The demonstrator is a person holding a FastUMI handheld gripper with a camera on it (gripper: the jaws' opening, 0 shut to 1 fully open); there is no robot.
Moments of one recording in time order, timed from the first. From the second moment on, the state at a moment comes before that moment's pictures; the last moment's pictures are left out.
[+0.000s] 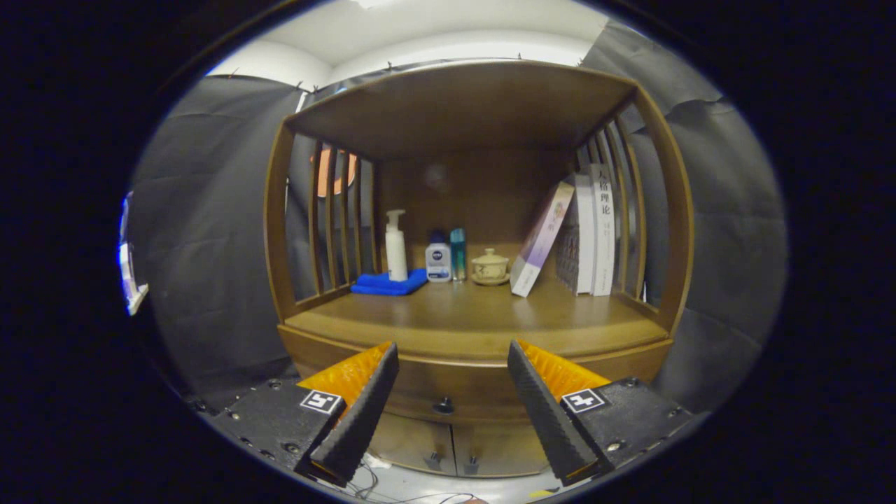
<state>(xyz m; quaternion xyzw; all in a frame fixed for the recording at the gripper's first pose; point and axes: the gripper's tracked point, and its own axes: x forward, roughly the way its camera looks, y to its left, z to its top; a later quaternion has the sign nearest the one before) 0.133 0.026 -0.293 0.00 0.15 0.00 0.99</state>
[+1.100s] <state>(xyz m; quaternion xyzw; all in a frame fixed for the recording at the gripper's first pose) 0.176 0.028 -0.412 0.02 0.22 -0.06 0.97</state>
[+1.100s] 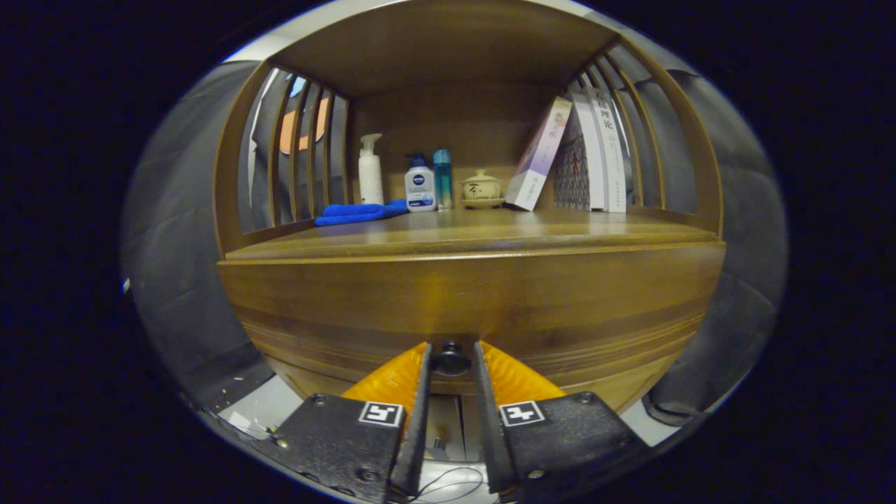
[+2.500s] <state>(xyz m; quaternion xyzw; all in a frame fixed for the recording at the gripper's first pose) 0.040 0.046 -0.403 0.00 0.26 -0.03 0.96</state>
